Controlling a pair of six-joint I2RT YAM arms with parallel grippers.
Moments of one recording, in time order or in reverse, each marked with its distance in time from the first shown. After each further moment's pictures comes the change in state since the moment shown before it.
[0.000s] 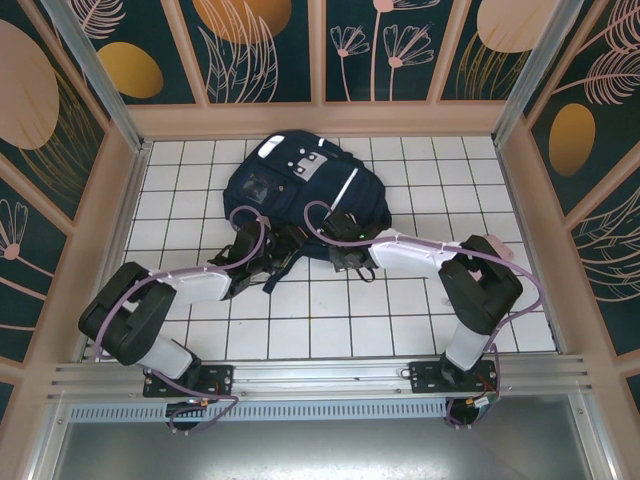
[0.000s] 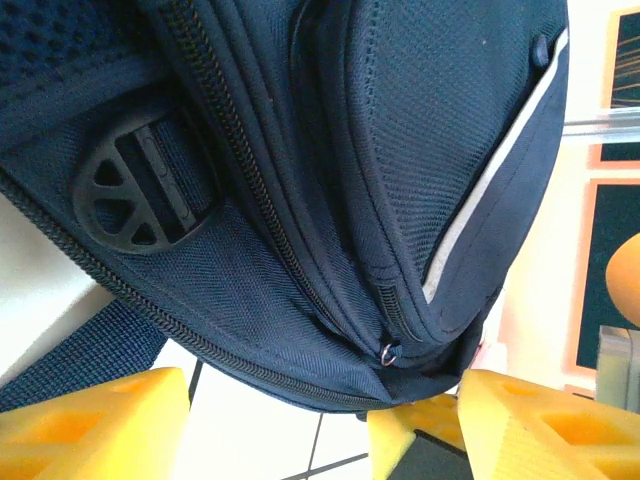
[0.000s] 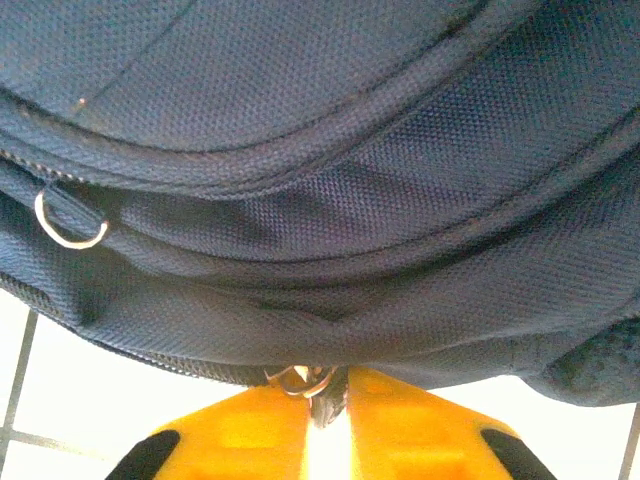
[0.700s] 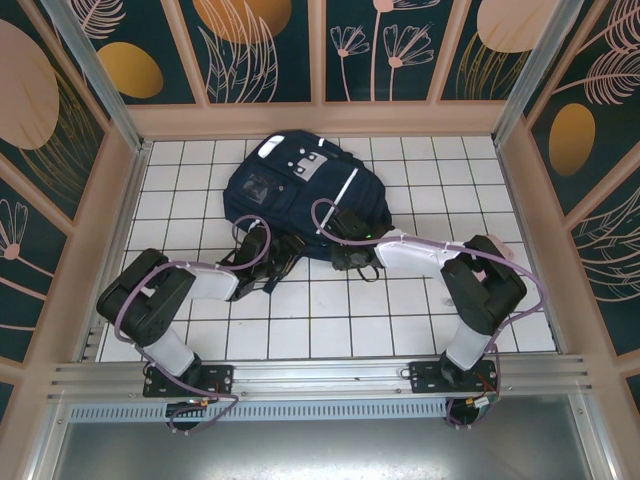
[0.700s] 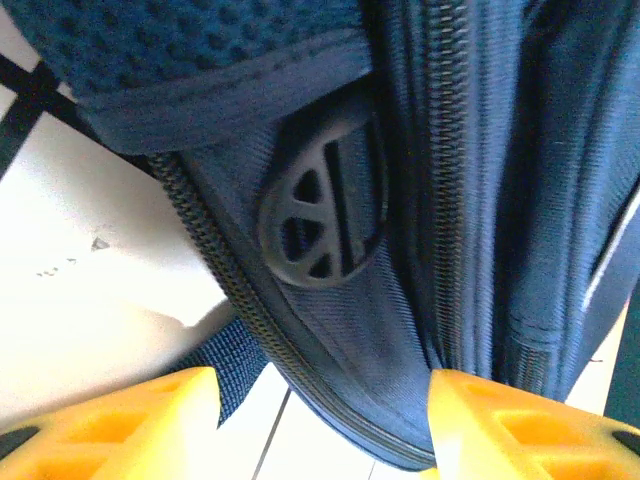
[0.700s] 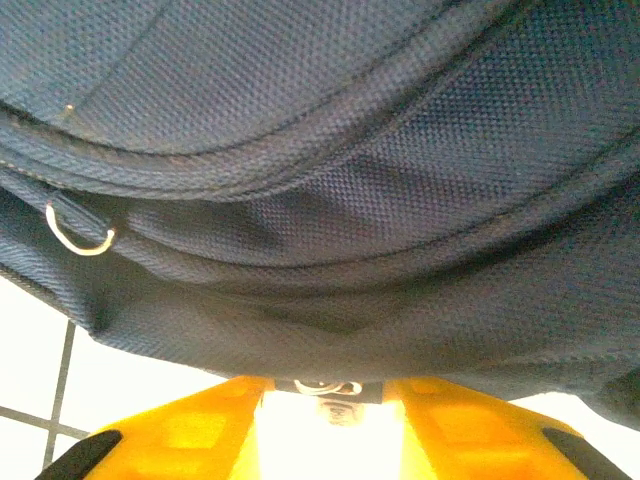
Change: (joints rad) left arm -0.007 0.124 -0.021 0.072 -0.049 -0.104; right arm -0.046 -0.013 -0.045 0.076 -0.120 0.023
